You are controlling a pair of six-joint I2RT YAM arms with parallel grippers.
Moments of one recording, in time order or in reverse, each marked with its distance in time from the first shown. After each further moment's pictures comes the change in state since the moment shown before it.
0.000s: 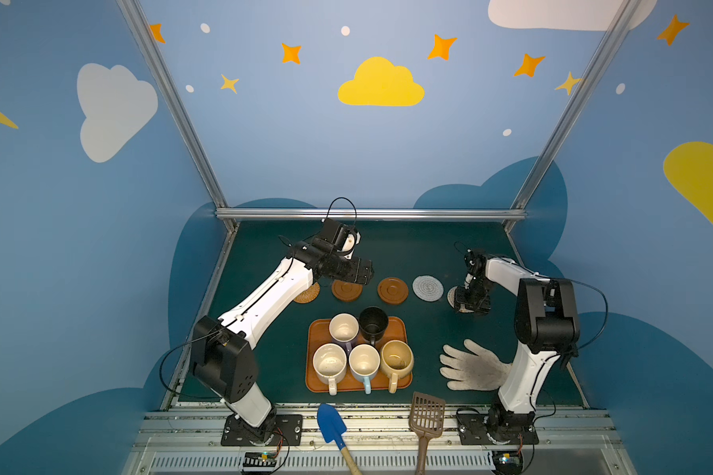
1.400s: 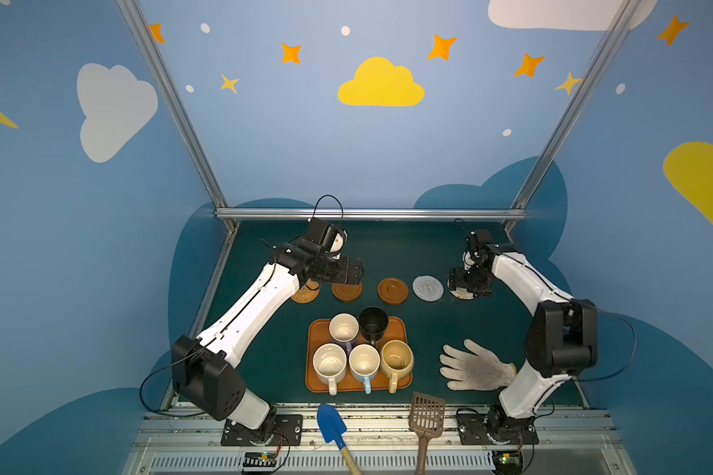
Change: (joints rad) left arm 0.032 -0.156 -0.023 -0.118 -0.039 -0.076; right arm 0.106 -0.317 0.009 0.016 0.008 -0.032
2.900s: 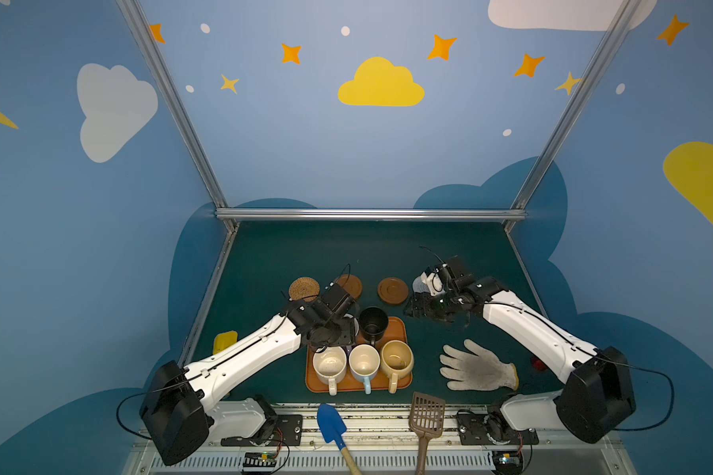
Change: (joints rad) left arm -0.315 -0.201 -0.501 0.019 -0.175 -0.460; right arm 0.362 -0.265 -0.277 0.168 -0.333 0.254
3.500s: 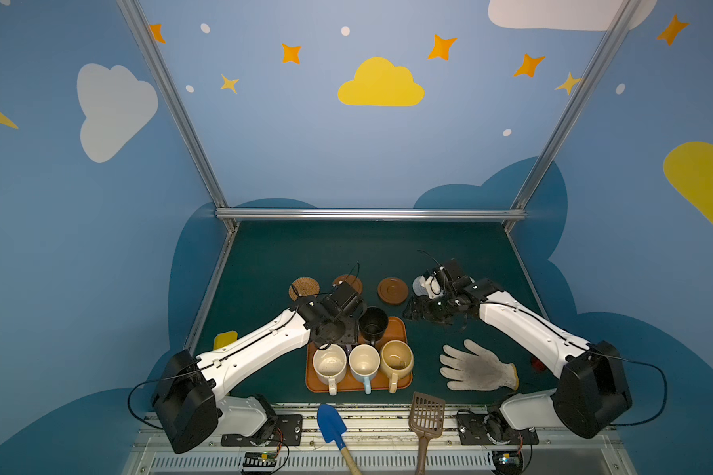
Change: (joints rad) left arm -0.018 0.066 0.065 -0.032 -0.068 0.060; right arm 0.000 0.027 -0.035 0.029 -0.001 0.001
